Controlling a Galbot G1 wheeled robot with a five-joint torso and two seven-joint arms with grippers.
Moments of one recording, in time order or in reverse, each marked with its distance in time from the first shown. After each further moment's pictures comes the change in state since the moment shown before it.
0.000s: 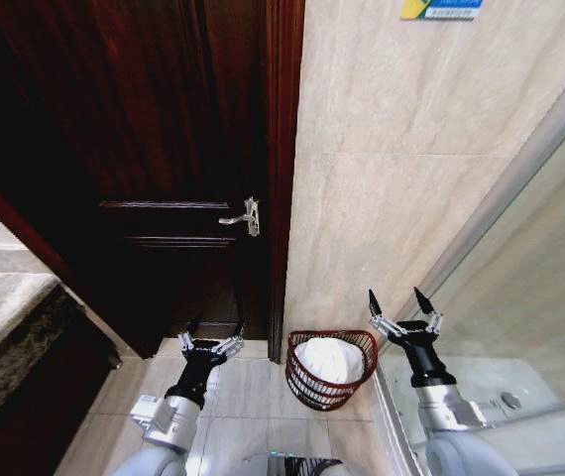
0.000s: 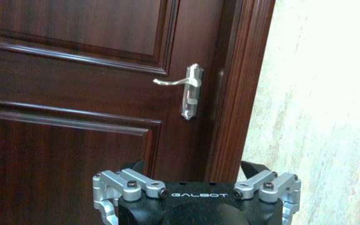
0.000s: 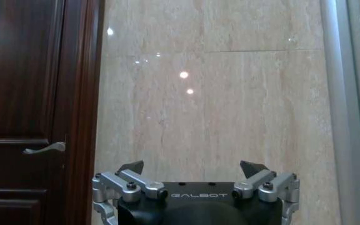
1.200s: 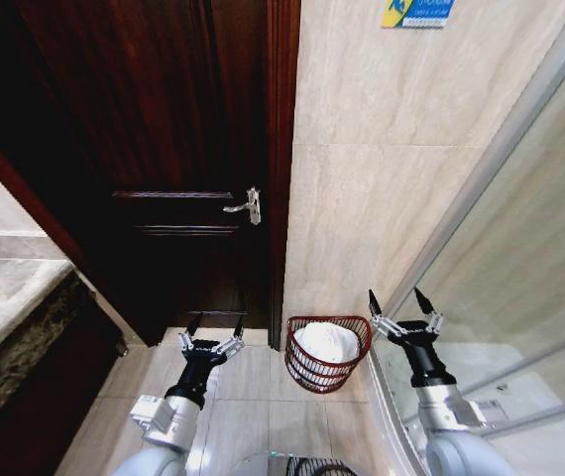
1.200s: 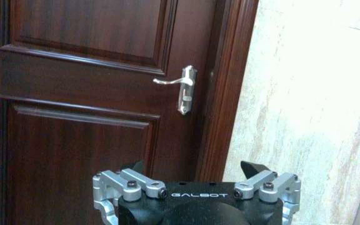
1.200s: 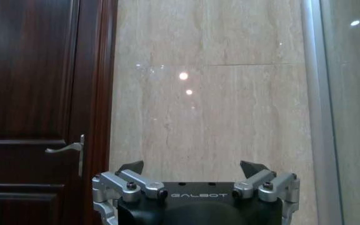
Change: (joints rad) left arm 0.000 0.000 0.000 0.000 0.000 0.000 0.000; right arm 0.000 0.000 0.000 0.000 0.000 0.000 0.000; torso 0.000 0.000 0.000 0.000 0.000
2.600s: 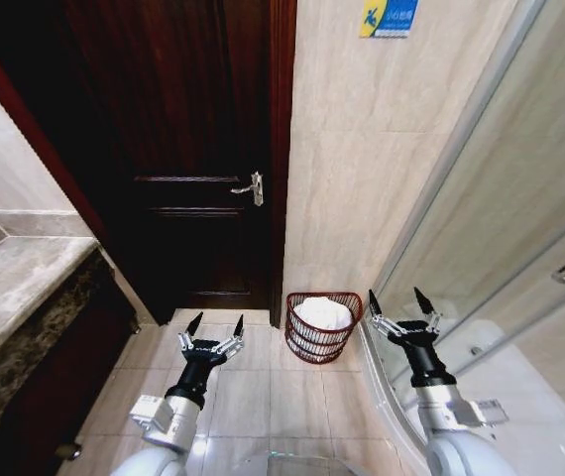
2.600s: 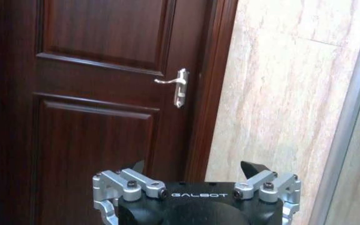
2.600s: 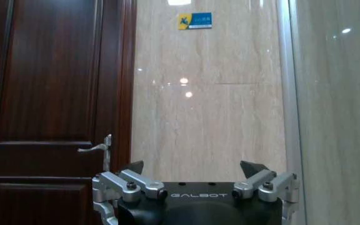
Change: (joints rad) left arm 0.000 0.000 0.000 0.000 0.000 0.000 0.000; right arm 0.000 0.000 0.000 0.000 0.000 0.000 0.000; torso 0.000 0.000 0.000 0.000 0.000
